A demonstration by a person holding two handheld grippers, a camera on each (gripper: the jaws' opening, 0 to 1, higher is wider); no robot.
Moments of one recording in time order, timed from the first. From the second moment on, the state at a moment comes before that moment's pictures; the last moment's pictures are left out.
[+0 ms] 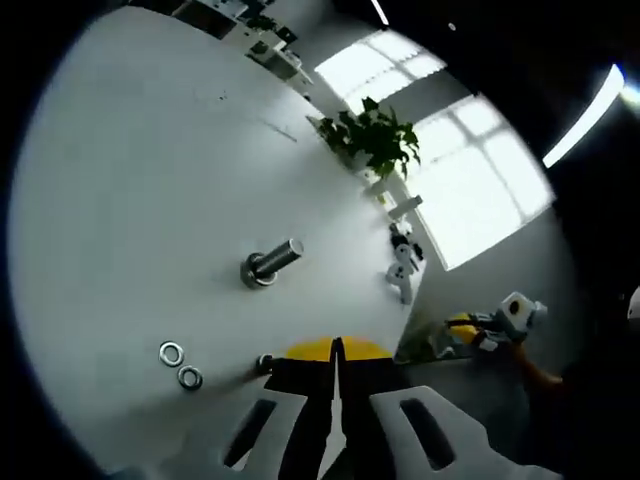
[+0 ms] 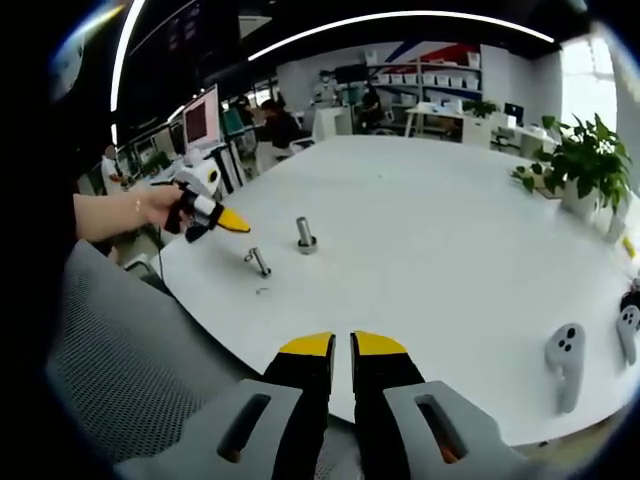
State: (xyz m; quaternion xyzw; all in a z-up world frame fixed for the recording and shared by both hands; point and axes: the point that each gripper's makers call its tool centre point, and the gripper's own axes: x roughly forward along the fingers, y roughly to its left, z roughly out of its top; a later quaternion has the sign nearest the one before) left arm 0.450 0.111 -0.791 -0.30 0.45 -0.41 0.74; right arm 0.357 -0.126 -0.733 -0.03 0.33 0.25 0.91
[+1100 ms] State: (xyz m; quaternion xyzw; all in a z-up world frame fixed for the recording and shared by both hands) left arm 0.458 0.147 -0.787 -0.31 0.43 -0.37 0.76; right arm 0.355 -0.124 -0.737 -0.03 0.34 0.25 0.90
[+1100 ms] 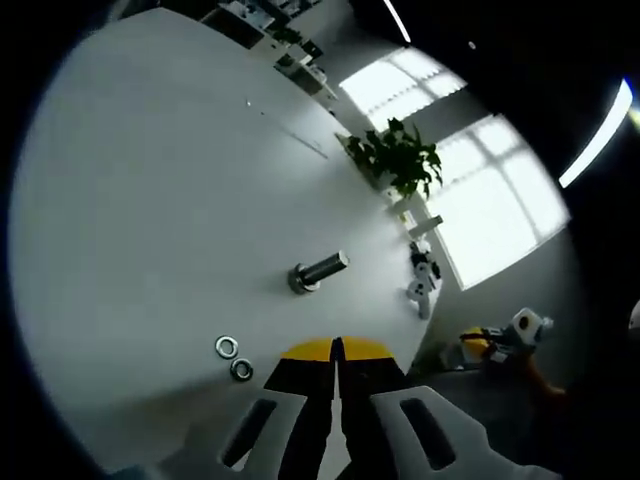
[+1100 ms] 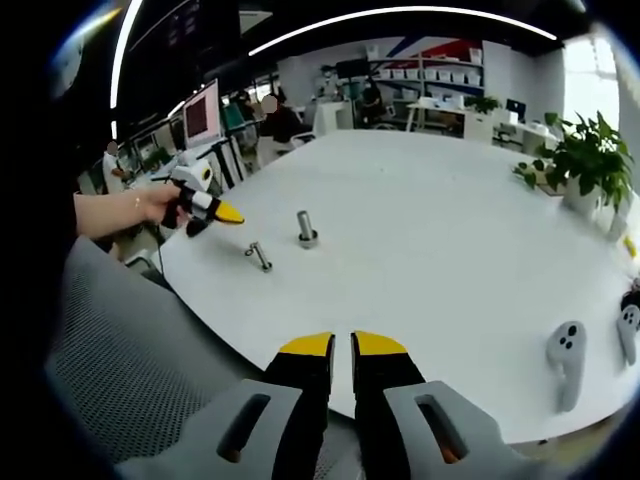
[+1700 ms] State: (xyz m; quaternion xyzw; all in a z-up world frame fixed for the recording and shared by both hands) left arm 0.458 0.170 -0.809 -0.18 0.45 -0.35 0.80; right arm 0.354 -0.122 -0.737 -0.03 0.34 0.25 0.90
